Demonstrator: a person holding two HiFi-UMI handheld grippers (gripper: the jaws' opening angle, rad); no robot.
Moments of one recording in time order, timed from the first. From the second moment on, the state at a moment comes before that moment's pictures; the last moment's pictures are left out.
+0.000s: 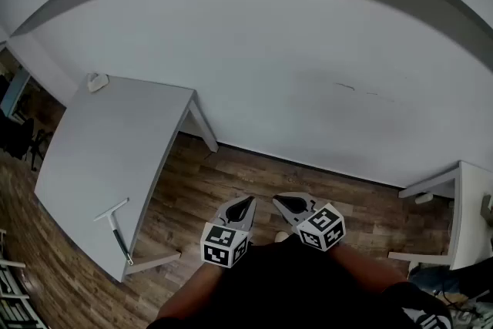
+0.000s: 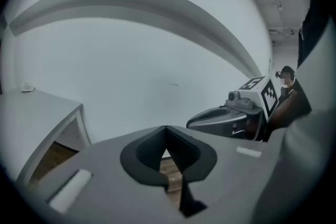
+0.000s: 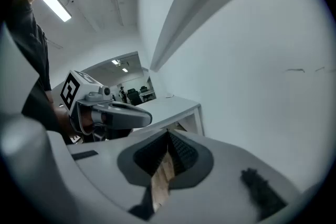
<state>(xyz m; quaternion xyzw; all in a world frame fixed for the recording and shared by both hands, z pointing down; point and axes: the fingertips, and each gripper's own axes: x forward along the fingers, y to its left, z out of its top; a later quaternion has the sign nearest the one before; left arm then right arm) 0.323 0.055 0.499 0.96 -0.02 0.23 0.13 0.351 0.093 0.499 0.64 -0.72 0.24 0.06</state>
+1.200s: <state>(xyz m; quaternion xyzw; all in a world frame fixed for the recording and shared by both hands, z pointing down) 0.121 0.008 0.508 0.91 -0.28 0.23 0.18 0.168 0.023 0.513 0.42 -0.87 0.24 0.08</state>
